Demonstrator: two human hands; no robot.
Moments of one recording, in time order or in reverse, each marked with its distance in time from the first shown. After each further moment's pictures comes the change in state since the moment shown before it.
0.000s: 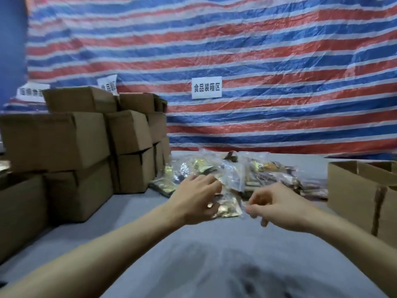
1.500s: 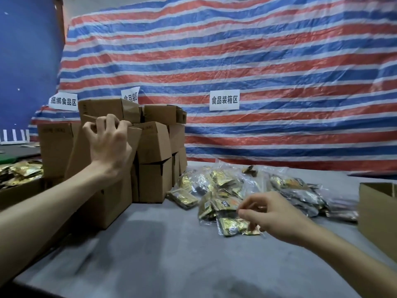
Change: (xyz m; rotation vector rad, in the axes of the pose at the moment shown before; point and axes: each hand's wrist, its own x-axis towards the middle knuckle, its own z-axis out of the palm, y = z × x) left_hand -0.068 -0.201 -0.106 0.486 0.585 -0.733; right_hand 0.032 -0.054 0.036 0.194 -0.015 -0.196
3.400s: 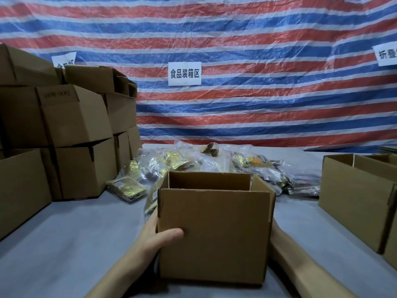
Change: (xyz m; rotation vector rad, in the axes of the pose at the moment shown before) left_hand -0.211 0.188 0.091 -1.773 -1.145 -0.426; right_hand 0.030 0.165 0.006 1.046 0.399 0.514
